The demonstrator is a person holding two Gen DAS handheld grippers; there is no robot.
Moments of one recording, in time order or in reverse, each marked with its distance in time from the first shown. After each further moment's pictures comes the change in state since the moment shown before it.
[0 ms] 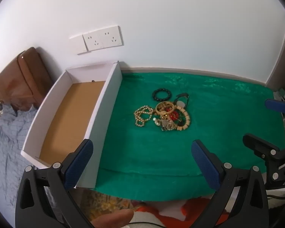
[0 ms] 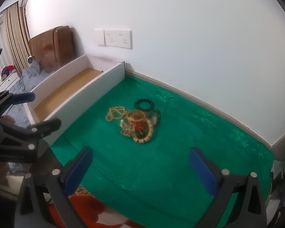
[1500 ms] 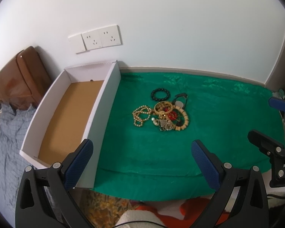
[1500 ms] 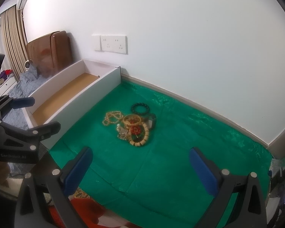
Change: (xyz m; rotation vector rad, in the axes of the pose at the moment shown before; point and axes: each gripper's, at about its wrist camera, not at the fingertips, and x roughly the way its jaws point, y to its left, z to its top) left arm 0.002 -0.002 0.007 -0.002 0.000 -0.001; right arm -0.009 -0.012 0.005 0.025 -0.036 -0.006
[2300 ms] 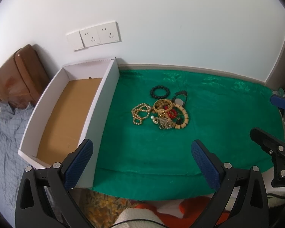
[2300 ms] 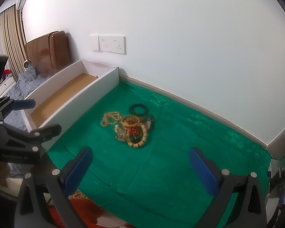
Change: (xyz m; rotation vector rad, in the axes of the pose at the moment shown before) left arm 0.010 0.003 0.002 0.003 0.019 -0.010; right arm 0.001 0.002 0.001 -0.004 -0.007 -0.014
